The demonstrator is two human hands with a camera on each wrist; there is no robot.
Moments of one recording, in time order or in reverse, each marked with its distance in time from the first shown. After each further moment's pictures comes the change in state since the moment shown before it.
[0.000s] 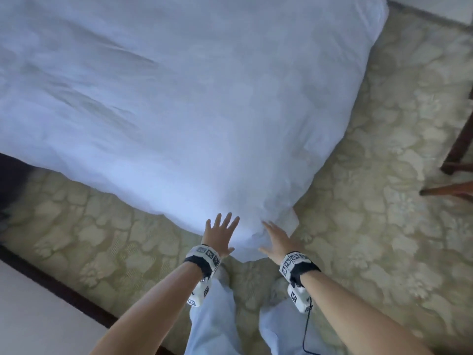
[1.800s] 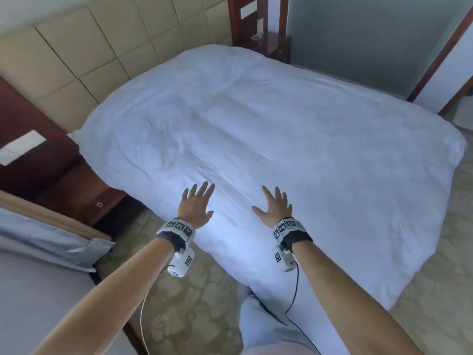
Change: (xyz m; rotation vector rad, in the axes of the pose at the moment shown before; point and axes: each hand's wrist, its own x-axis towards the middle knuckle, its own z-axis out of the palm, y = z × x) left_hand -0.220 -0.473 -0.229 -0.094 0.555 -0.376; right_hand 0.073 -0.525 -0.162 -0.019 0.294 -0.196
